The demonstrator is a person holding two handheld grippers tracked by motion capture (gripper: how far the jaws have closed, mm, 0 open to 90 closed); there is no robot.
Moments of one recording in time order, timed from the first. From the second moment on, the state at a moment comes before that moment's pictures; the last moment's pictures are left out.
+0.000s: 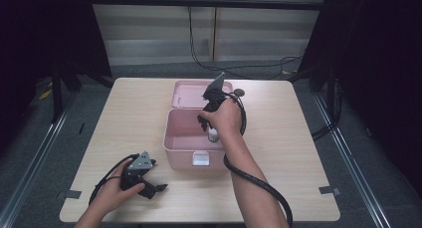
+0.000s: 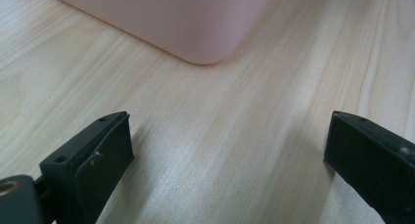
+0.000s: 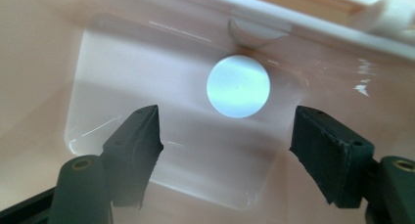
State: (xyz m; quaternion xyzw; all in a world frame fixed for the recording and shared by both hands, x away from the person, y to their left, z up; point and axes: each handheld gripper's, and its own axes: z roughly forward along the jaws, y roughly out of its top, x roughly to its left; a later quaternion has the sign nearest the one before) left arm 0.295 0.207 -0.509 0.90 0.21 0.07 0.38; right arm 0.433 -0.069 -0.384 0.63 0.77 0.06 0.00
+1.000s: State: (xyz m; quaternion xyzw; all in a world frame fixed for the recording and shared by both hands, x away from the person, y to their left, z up) left arm 0.295 0.207 -0.509 0.90 0.21 0.07 0.38; right arm 0.409 -0.113 -0.331 0.49 0.86 0.12 0.02
